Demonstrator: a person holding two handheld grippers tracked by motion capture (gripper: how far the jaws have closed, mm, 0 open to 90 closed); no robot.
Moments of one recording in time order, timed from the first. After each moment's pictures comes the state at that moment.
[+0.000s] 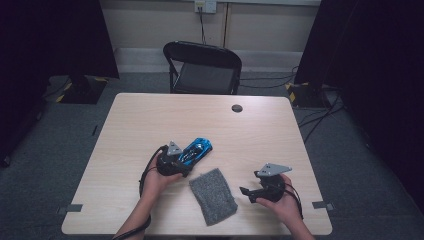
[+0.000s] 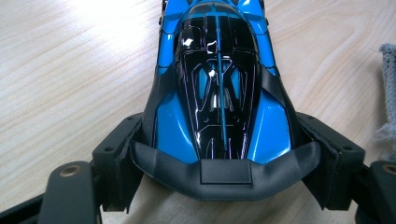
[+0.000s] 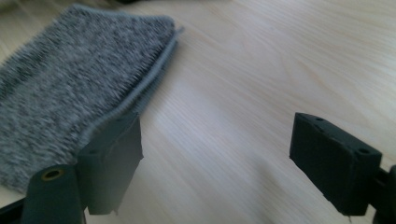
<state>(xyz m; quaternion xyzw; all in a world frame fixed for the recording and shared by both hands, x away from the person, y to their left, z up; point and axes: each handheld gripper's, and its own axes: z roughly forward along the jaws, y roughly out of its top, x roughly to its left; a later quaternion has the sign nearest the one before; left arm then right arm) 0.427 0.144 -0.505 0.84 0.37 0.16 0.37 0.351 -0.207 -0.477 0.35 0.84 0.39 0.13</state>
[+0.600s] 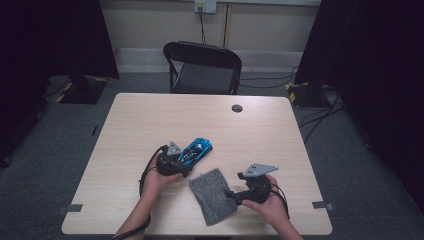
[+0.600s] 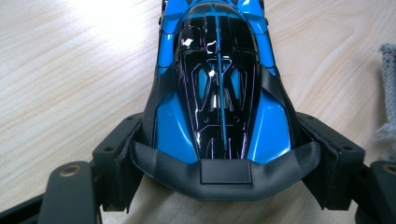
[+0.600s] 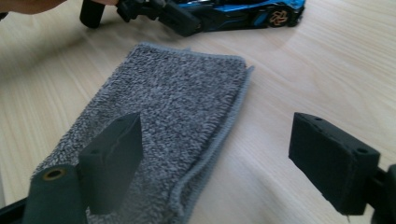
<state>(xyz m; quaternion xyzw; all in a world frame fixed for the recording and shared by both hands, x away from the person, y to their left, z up) 0.427 0.144 -0.505 0.84 0.37 0.16 0.37 0.344 -0.165 -0.468 0.32 0.84 0.43 0.08</state>
